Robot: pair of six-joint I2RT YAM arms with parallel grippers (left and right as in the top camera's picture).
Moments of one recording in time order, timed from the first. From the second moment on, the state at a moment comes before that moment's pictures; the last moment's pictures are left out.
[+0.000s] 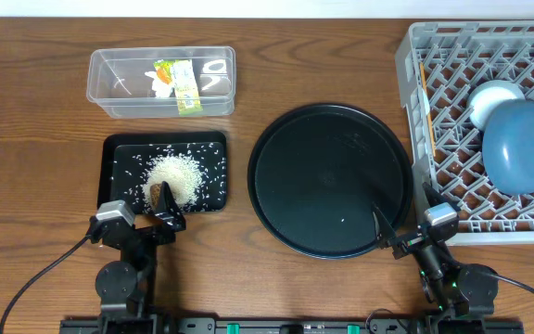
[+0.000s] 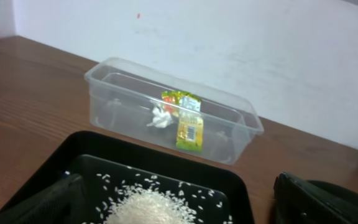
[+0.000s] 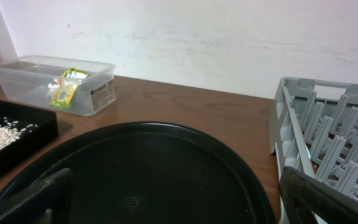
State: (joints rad) left arm 0.02 0.01 0.06 -0.12 -0.05 -0.33; right arm 0.01 0.01 0.01 -0.04 -0.37 0.01
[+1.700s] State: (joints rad) left arm 0.13 0.01 0.02 -0.11 -0.03 -0.27; right arm 0.01 0.01 0.01 -0.04 -0.37 0.01
